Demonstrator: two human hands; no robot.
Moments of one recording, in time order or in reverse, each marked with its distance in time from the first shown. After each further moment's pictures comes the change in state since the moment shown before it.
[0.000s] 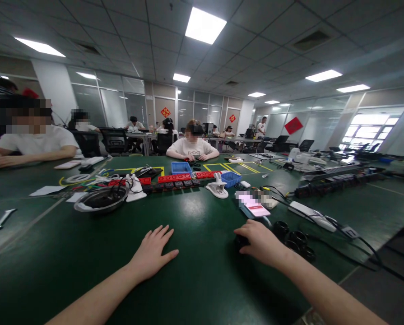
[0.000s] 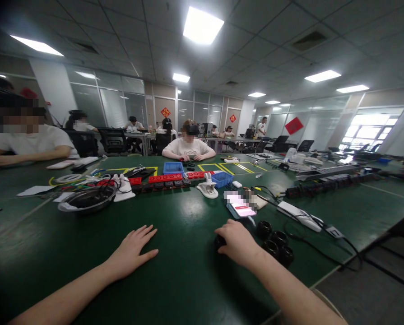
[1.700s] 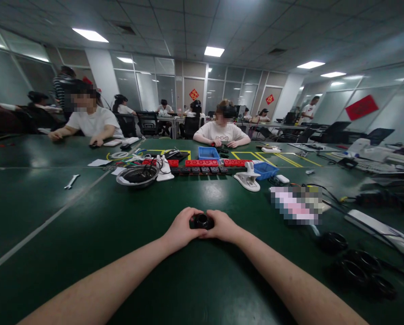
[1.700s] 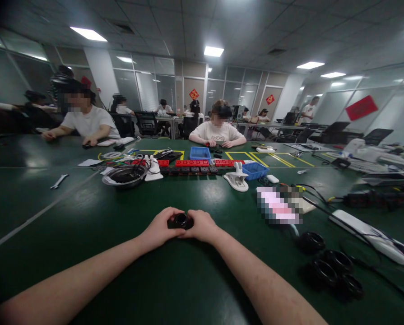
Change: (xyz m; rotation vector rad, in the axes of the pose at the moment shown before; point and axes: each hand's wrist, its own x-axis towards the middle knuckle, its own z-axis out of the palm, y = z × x) left_hand 0.013 0.011 -0.003 -0.542 0.317 0.002; right_hand 0.126 -0.088 0.070 0.452 -0.102 -0.218
